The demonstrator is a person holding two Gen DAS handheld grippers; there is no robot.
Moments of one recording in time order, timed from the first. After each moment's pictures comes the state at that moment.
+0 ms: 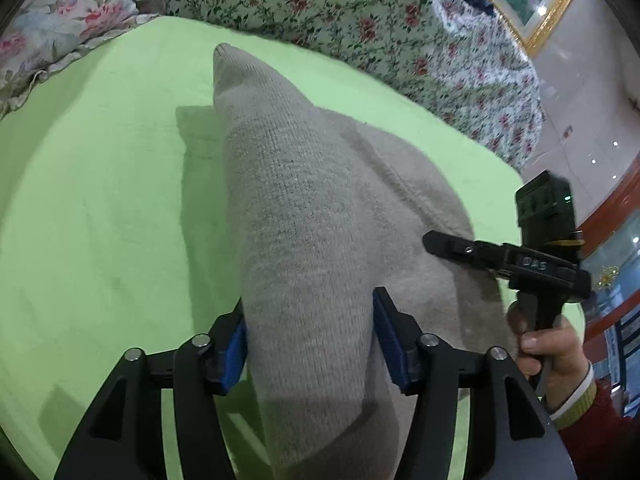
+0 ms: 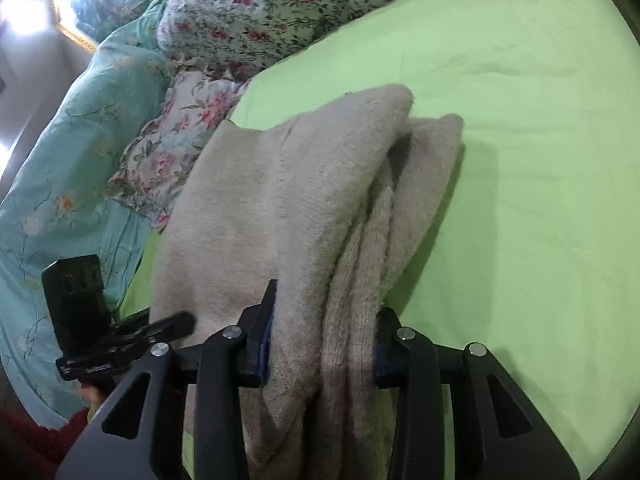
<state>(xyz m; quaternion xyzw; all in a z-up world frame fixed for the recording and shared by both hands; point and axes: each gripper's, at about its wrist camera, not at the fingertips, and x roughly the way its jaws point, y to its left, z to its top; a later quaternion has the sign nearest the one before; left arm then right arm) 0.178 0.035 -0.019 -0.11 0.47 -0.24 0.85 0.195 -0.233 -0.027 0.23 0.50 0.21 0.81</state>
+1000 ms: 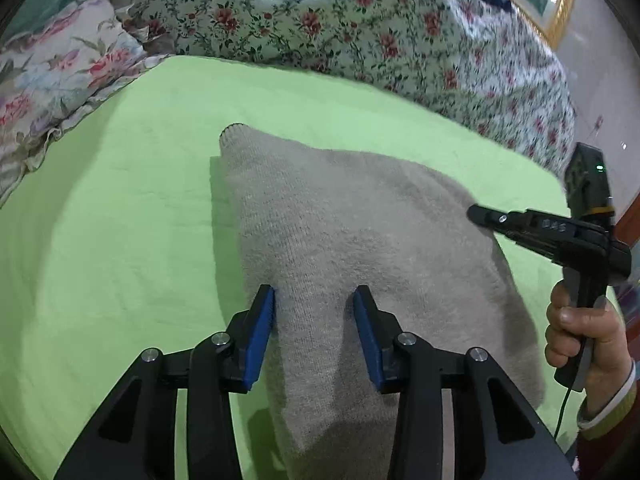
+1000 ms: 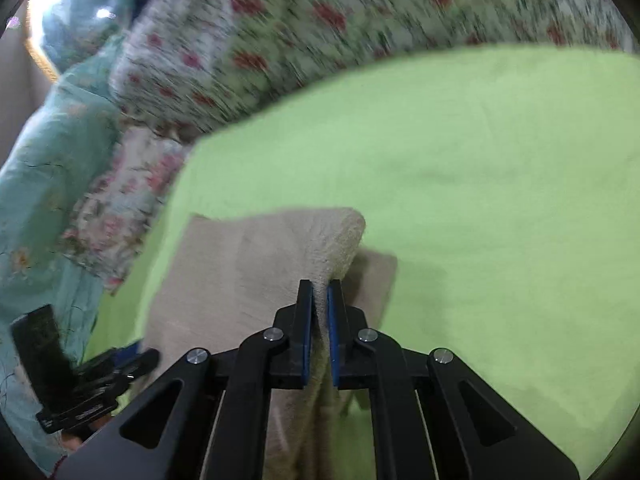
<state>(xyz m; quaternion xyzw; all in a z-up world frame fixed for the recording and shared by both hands) 0.221 0.017 0.006 -0.04 0.45 -0.17 0.88 0.251 -0.254 0.005 0.20 0.47 0.09 0.86</state>
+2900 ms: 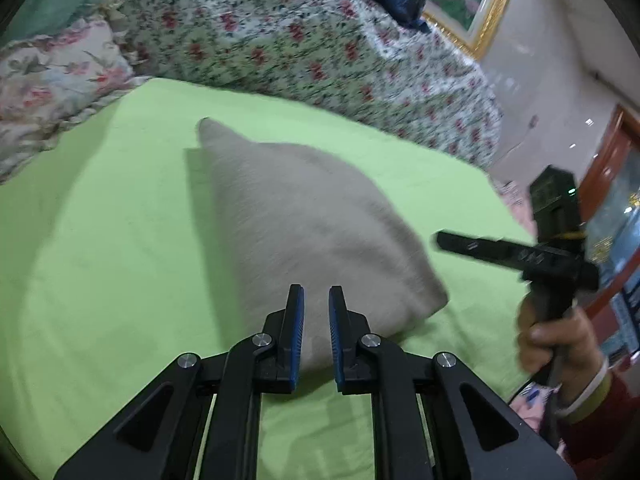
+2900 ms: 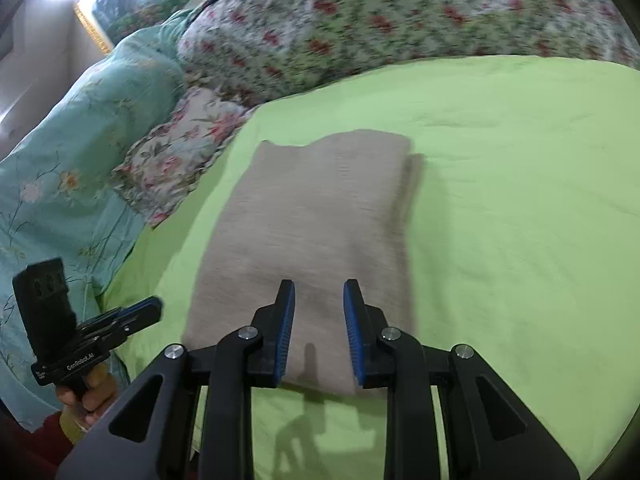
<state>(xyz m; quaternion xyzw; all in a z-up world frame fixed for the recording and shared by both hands) 0.090 0.062 0.045 -0.08 0.40 -0.28 0.87 0.097 -0.205 0.049 0.16 0.44 0.14 0.87</state>
